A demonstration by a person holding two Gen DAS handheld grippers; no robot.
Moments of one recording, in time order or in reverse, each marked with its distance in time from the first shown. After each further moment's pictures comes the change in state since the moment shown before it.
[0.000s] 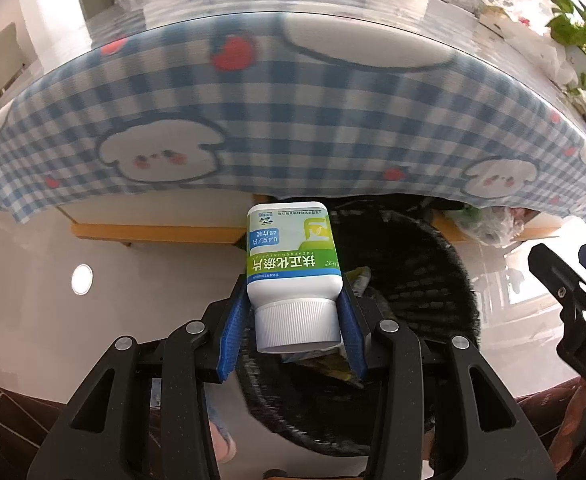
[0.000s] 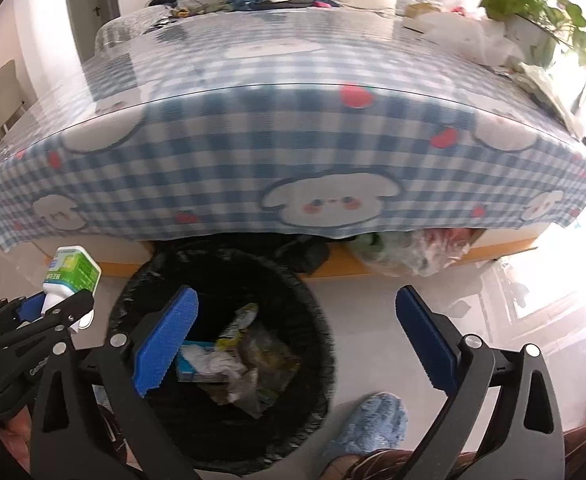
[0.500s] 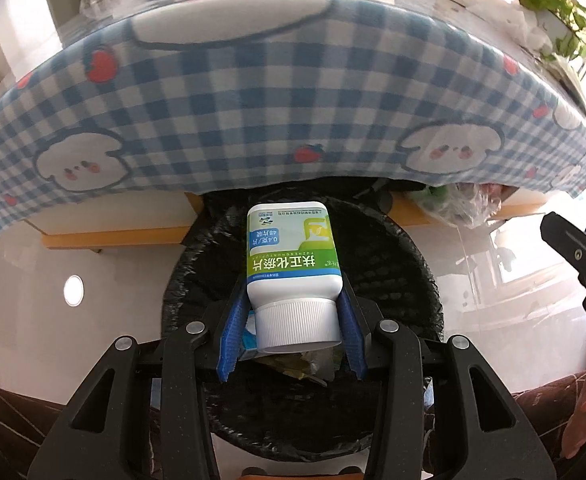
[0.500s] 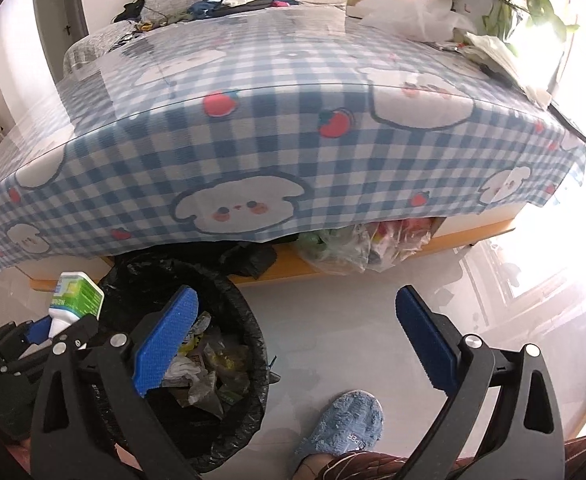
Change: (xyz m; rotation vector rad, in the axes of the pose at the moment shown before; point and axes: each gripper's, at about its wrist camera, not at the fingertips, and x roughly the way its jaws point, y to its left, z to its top) left arm 0.015 -0.062 -0.004 0.074 0.030 -0.041; right arm -0.001 -0.069 0.002 0.092 0.005 -0.040
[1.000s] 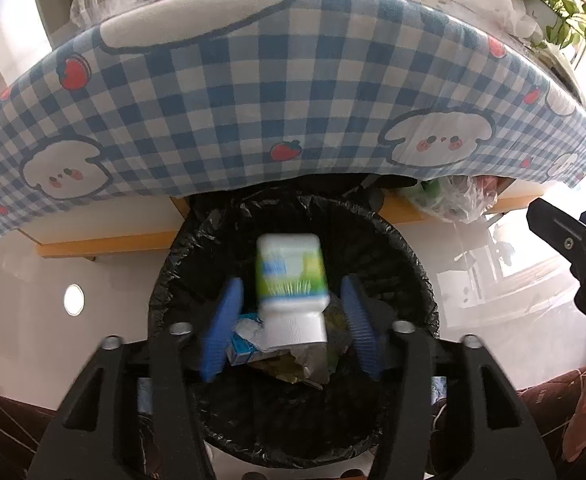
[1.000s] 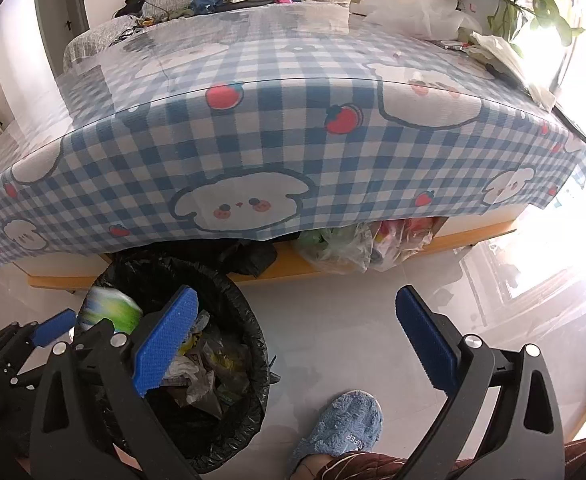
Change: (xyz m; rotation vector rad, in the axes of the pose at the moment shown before) left arm 0.006 -0.011 -0.003 0.031 -0.018 -0.005; right arm 0.006 0.007 0.001 -0.017 0.010 -0.005
